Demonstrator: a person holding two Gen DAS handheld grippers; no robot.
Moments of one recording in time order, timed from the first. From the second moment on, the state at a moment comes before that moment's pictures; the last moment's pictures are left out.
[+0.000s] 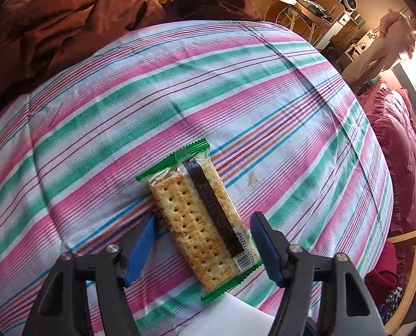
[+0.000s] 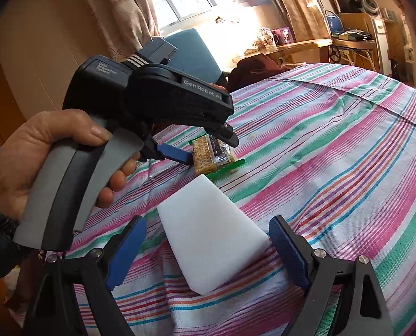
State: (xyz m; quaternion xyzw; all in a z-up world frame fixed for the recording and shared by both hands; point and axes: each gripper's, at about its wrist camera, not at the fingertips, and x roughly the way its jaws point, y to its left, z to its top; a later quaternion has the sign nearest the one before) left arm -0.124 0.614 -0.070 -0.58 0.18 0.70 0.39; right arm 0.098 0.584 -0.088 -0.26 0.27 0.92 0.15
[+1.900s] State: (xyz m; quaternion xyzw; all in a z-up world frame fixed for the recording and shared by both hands) left arm -0.103 0.389 -0.069 -0.50 0.16 0.75 0.41; right arm 0.047 0.550 -0.077 -0.42 0.07 0.90 0.14
